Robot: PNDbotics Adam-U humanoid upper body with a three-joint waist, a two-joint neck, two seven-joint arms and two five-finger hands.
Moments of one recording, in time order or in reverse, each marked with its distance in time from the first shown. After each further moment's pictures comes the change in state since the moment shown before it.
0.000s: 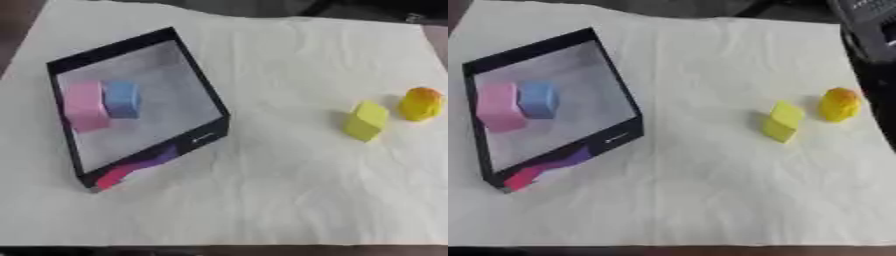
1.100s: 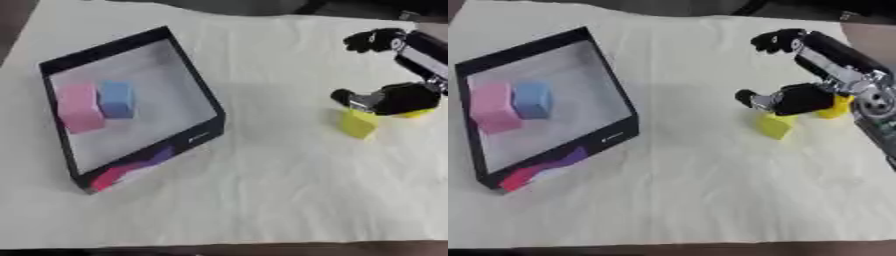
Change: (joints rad) left arm 0.012 -0.002 0.004 0.008 0.000 0.015 -0.011; right arm 0.504 -0.025 -0.035 -0.017 0.105 -0.058 0.014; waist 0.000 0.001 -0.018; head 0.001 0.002
